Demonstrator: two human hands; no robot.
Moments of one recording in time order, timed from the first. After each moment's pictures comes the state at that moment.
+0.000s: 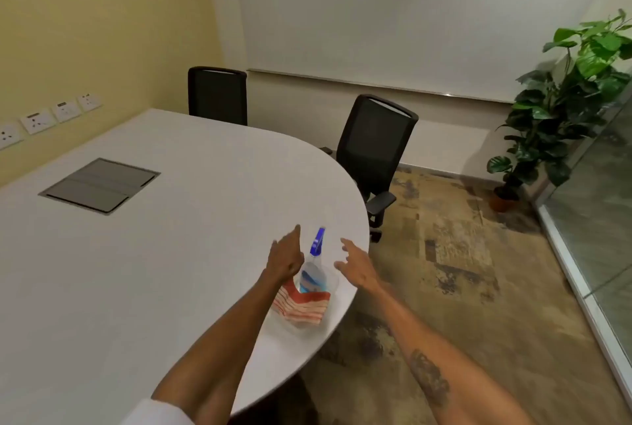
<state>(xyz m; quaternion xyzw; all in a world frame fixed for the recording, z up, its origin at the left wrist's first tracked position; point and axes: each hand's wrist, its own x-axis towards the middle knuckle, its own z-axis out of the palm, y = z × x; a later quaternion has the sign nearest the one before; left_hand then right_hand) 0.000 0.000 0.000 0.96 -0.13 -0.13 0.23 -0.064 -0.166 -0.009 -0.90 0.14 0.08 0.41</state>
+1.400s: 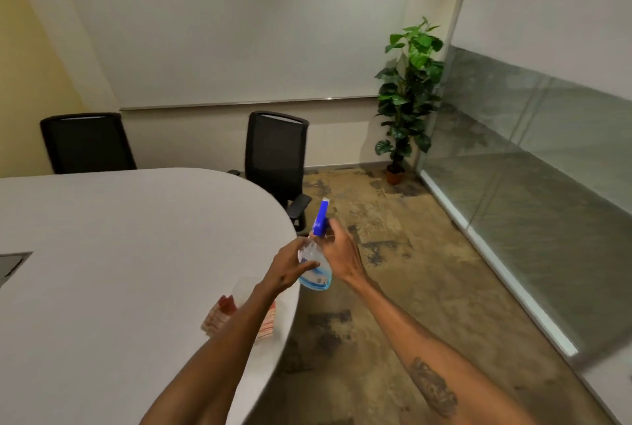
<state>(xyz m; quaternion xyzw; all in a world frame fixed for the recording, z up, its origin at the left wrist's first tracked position) -0.076 -0.089 0.030 0.82 -0.38 -0.20 0.39 -0.163 -0.207 0.037 -0.82 0.21 -0.28 0.45</state>
